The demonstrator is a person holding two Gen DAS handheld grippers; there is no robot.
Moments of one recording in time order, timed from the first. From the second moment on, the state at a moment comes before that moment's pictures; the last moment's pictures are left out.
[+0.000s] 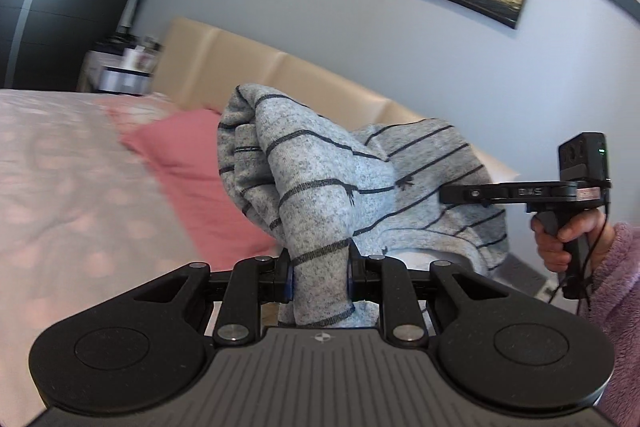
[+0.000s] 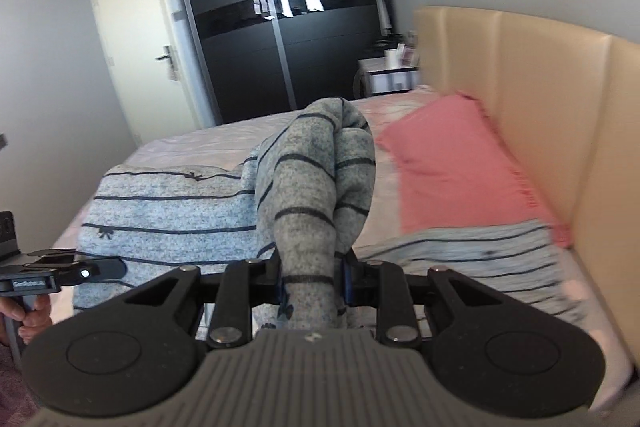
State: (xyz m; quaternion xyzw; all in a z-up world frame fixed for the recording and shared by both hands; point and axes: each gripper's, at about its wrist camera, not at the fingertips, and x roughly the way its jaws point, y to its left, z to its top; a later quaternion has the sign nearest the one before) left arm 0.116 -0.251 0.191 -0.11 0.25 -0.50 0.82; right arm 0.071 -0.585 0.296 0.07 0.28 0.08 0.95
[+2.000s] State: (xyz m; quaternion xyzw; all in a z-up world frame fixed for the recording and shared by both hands) left arm 0.054 -0.255 0.202 0.09 0.18 -0.30 0.93; right arm 0.021 -0.564 0.296 0.06 0.16 -0.03 0.98
